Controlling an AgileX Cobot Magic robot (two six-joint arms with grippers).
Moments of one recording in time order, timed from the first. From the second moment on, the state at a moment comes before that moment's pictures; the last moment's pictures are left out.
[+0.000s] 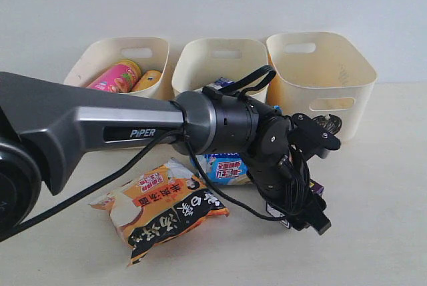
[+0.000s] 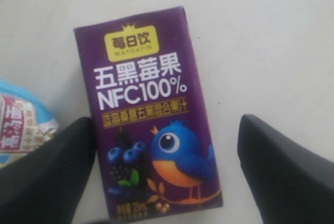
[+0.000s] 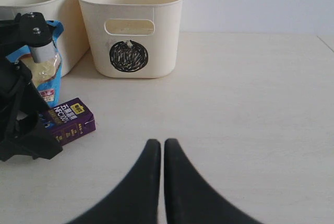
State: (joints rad) left arm -0.90 2.33 -1.74 -0.05 0.61 0.18; right arm 0.08 0.01 0.00 -0.01 0.33 0.00
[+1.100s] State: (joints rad) left arm -0.90 2.19 -1.77 0.00 0.70 0.15; right arm 0.08 0.01 0.00 -0.01 0.33 0.00
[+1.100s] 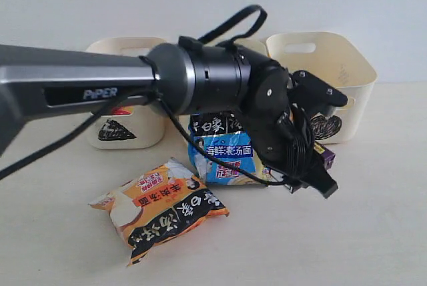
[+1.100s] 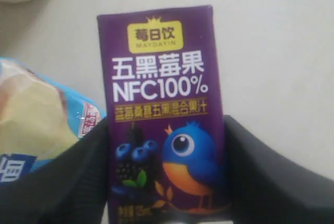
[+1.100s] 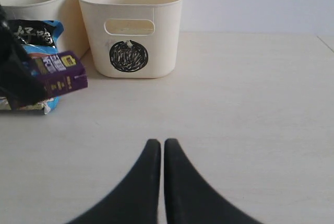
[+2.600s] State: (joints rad) left arm -0.57 2.11 -1.77 0.02 0.43 0.16; right arm 0.08 0.01 0.00 -0.01 0.33 0.00
